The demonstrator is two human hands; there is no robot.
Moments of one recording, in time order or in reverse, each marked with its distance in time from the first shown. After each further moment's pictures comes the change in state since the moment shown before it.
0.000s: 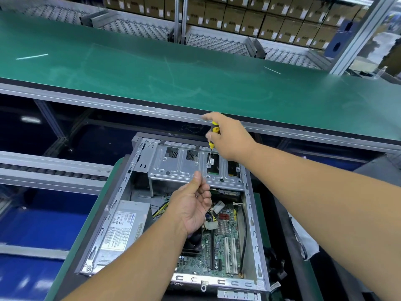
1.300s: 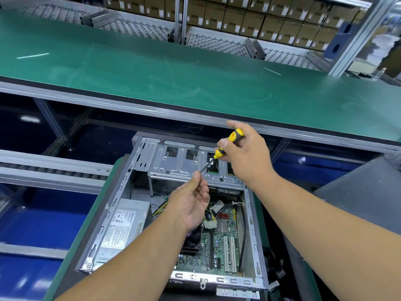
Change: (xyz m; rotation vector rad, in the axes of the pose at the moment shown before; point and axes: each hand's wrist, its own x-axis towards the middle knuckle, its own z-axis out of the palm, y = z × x) left_hand 0.010 -0.003 -0.003 -0.103 0.058 -0.010; right_hand -0.066 0.009 0.007 0.637 0.275 0.038
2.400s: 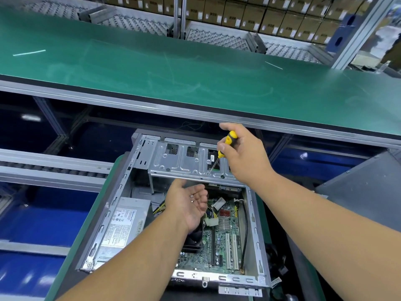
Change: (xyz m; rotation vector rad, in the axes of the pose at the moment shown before) left_hand -0.006 0.004 -0.004 0.137 0.237 -0.102; right_hand 0.003 0.017 -0.006 -0.363 -0.077 -0.112
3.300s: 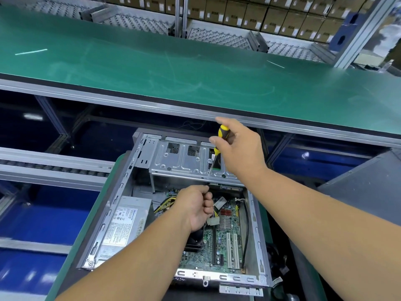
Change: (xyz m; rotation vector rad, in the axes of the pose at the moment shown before) left_hand 0.013 -0.009 0.007 0.255 -0.074 -0.082; right_hand 0.014 -0.005 0.016 -0.110 0.147 -0.063
